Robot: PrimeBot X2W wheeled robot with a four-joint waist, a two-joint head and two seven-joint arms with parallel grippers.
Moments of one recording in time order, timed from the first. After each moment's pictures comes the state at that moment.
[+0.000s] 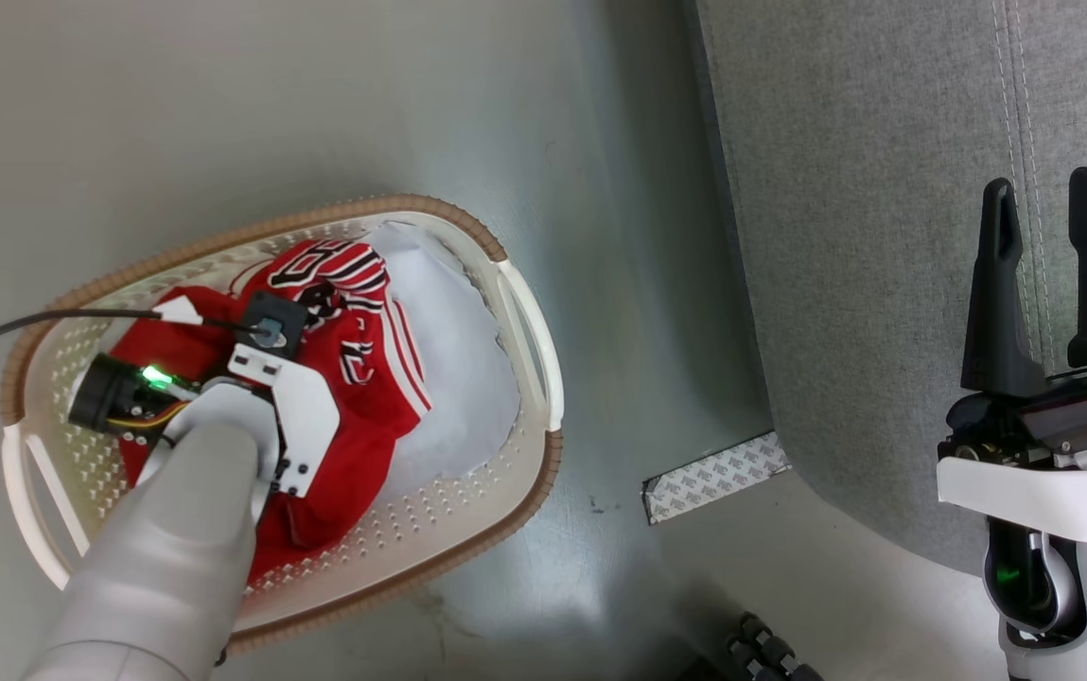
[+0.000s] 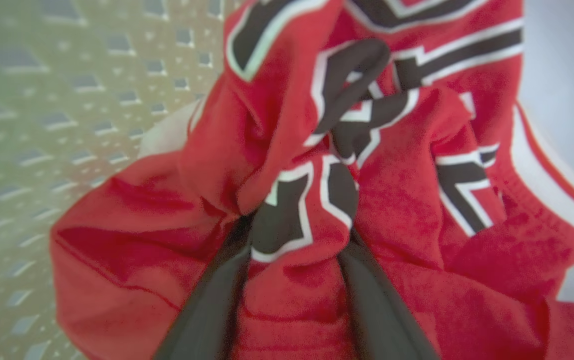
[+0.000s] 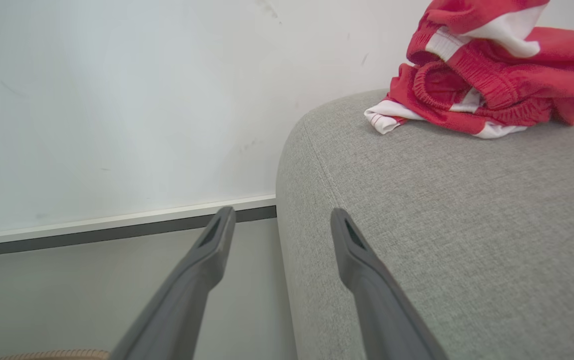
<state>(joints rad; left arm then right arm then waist) -0.94 0.17 -0.38 1.22 0.11 0.05 0.01 -0.38 -0.05 0.08 -0.10 0.42 0.13 -0.26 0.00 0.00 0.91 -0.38</state>
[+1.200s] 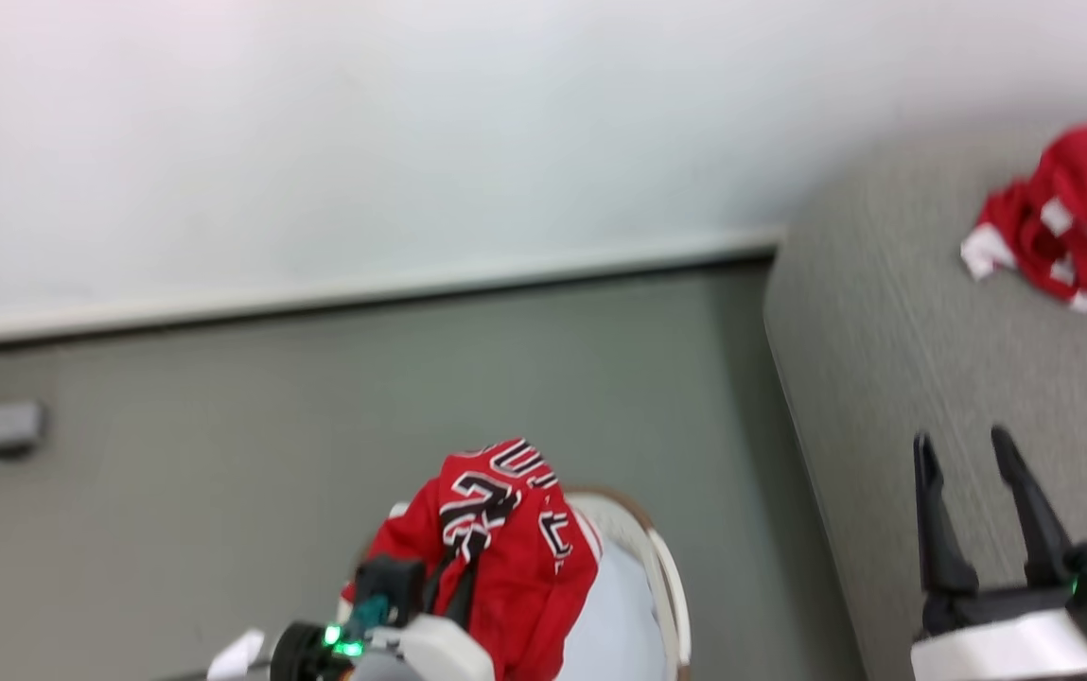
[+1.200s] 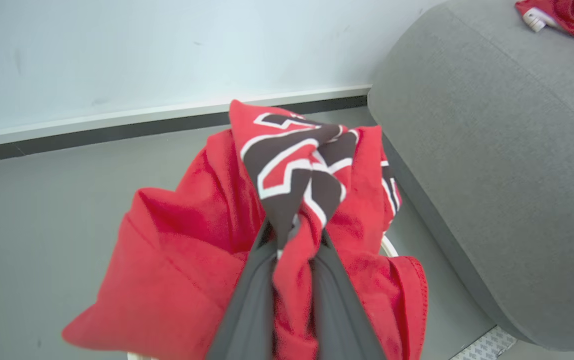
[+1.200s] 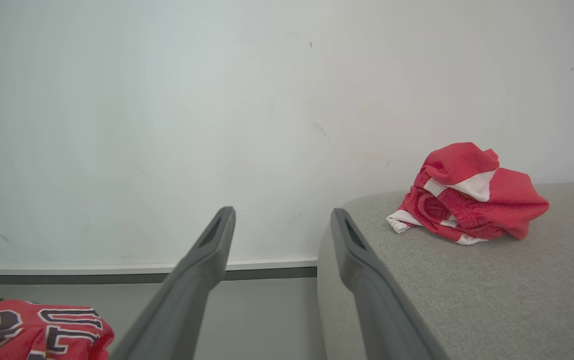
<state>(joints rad) -0.38 0.05 -0.52 0.73 -0.34 0.09 -0.25 -0.13 -0.05 0.02 0.13 0.21 0.13 -0.26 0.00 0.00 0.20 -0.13</state>
